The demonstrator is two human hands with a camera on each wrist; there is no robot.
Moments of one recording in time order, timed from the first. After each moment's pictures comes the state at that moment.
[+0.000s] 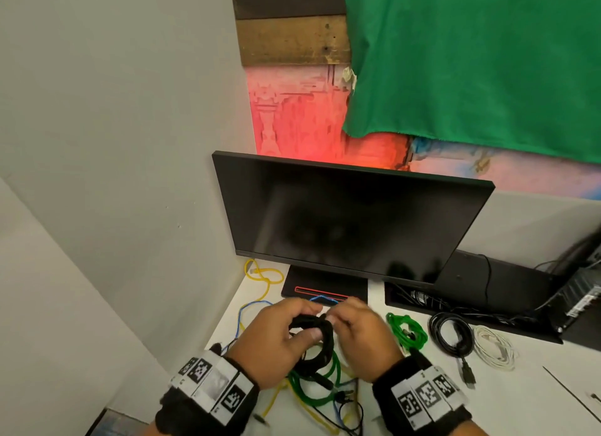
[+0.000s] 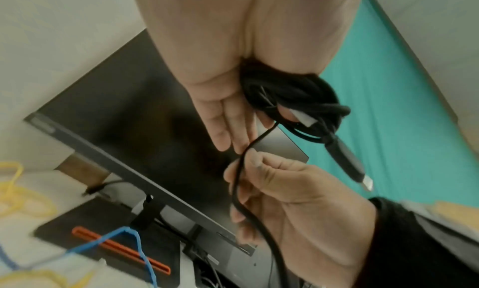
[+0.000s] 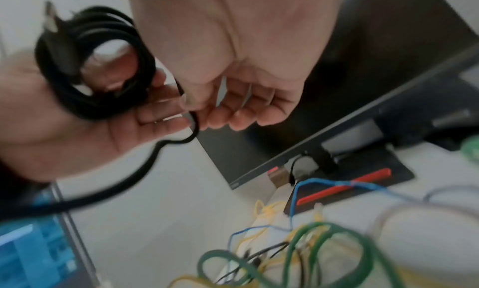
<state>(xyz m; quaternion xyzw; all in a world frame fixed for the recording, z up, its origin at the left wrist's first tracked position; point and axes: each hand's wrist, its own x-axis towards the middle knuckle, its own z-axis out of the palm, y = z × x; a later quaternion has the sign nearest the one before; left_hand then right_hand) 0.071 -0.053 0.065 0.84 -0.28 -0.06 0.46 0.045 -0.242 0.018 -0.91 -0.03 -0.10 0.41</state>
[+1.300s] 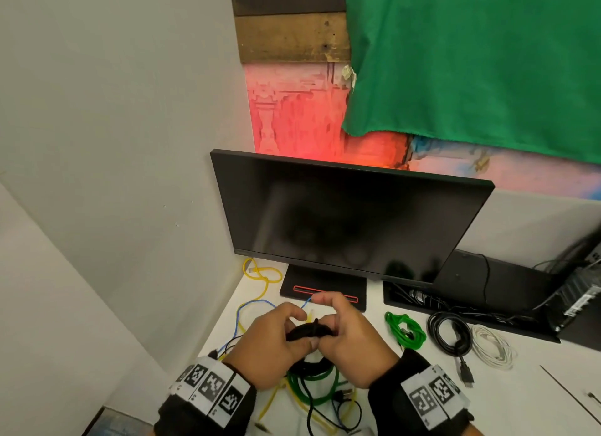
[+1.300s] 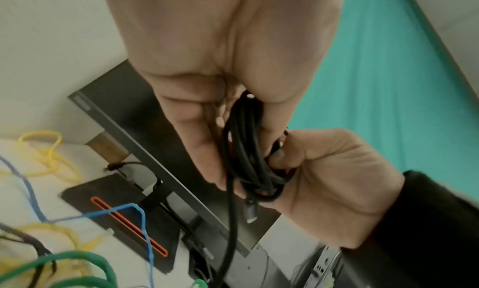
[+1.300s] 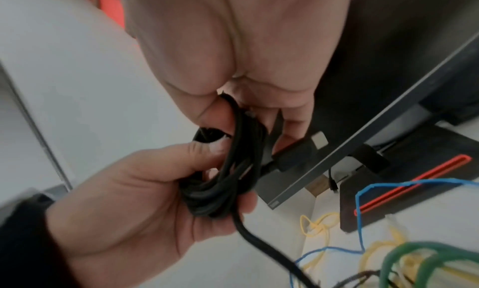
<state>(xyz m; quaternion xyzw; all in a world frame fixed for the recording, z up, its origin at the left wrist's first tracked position) 0.073 -0.052 0.047 0.87 -0.16 -0.14 0.45 0.033 -0.219 0.051 -0.80 0.00 0.08 0.59</state>
